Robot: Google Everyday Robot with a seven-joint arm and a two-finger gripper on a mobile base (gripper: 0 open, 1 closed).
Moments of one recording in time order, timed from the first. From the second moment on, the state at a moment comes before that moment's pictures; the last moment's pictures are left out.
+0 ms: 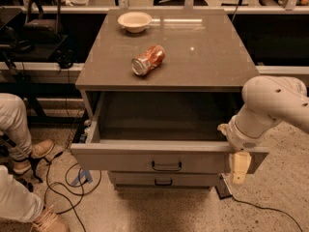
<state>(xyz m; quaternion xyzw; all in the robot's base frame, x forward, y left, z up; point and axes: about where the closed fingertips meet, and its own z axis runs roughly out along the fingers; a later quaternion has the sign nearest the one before) 0.477 -0.225 0.659 -0.69 0.72 0.06 0.06</state>
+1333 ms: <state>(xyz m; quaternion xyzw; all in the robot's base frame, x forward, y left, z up) 0.440 -0.249 0.652 -0.67 0.74 0.06 -0.02</state>
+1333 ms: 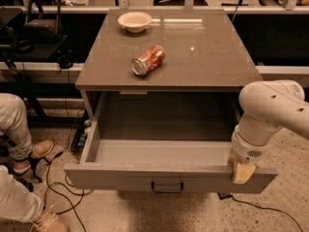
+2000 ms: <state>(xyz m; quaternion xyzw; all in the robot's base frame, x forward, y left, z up) 0.421 -0.259 0.656 -0.65 0.76 0.05 0.00</state>
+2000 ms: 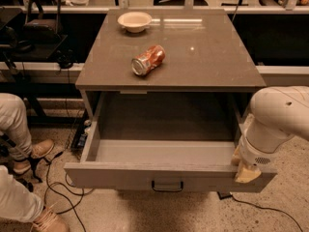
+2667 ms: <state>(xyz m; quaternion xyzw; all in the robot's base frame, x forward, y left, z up) 0.419 -0.260 0.655 -0.65 0.76 0.05 0.00</state>
